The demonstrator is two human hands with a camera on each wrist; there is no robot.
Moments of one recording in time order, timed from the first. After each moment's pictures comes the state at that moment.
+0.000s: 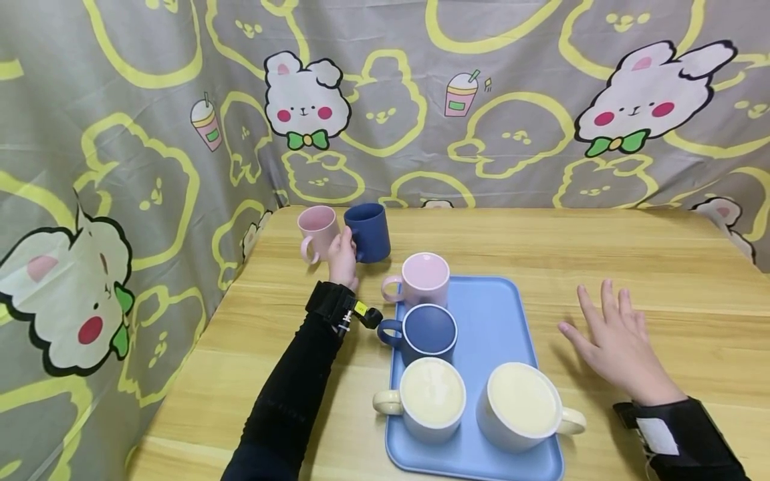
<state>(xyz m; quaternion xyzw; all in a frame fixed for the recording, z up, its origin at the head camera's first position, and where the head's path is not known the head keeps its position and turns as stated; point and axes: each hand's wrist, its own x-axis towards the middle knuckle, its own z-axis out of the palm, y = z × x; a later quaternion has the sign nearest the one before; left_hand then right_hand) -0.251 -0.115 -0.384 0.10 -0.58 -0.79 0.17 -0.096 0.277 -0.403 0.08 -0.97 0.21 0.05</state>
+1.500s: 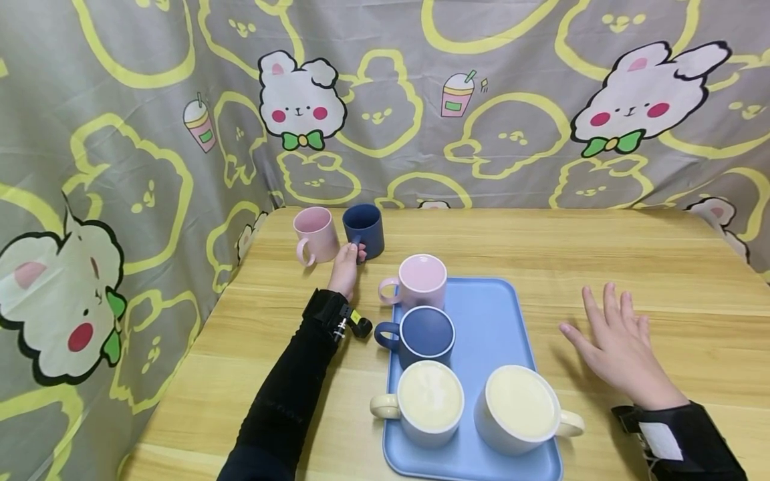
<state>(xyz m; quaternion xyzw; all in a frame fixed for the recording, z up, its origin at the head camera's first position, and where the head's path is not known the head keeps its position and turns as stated) -0.259 -0.127 -0.417 0.05 -0.70 -0.71 0.06 -0.092 0.279 -0.403 0.07 -0.97 0.22 0.05</state>
